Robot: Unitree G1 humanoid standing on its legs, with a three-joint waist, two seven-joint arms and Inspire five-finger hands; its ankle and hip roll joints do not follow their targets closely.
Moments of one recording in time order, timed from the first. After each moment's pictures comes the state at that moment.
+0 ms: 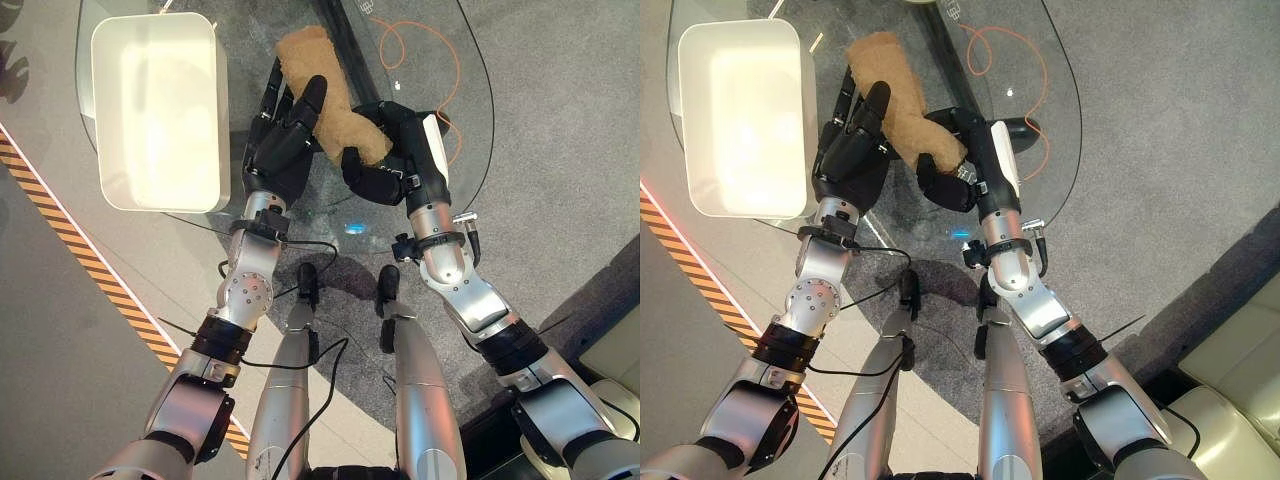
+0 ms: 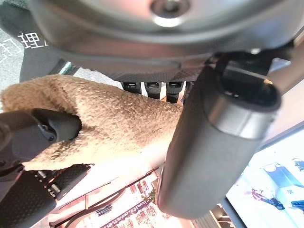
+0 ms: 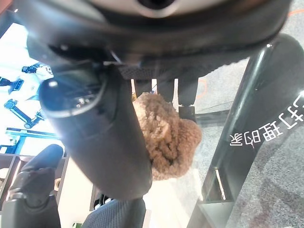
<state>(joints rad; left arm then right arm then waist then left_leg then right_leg) -0.70 0.25 -0.22 0.25 -1.26 -0.22 -0.03 -0.70 -0.44 0.47 0.12 0.11 -0.06 -0.41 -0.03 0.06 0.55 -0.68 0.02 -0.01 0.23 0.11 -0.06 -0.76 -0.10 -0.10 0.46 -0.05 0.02</state>
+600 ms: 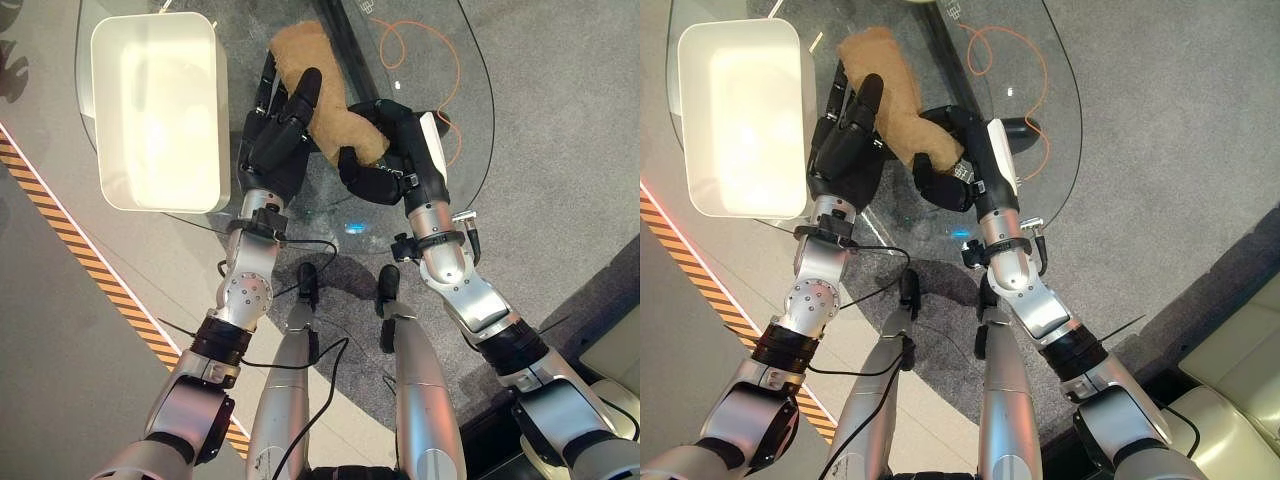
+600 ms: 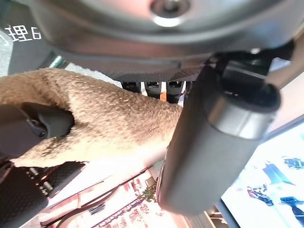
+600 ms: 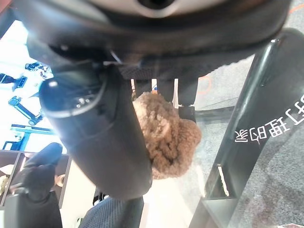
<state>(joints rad) -0.69 0.24 -0.21 0.23 -1.26 -0.27 -0.03 -0.70 -0.44 0.47 0.09 0.10 -0.06 -0.39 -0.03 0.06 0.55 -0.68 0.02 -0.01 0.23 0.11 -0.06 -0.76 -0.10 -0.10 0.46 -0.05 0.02</state>
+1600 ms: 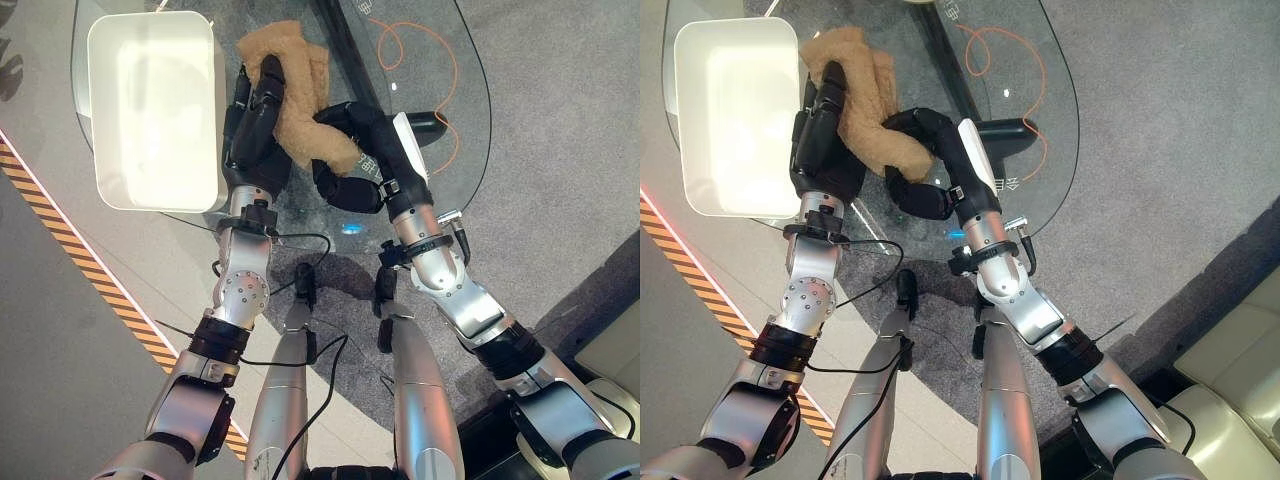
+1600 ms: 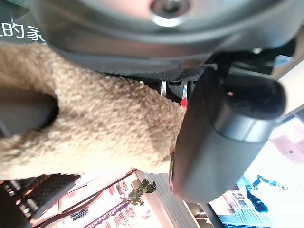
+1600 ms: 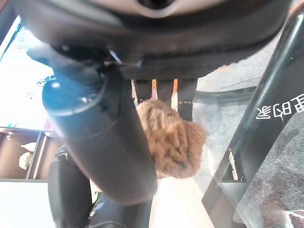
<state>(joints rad) -0.69 0.24 -0.18 0.23 -1.26 -0.30 -0.03 -0.70 -0.43 0.52 0.03 0.08 -0.07 -0.34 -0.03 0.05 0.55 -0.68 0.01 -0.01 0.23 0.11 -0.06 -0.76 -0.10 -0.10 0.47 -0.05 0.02</state>
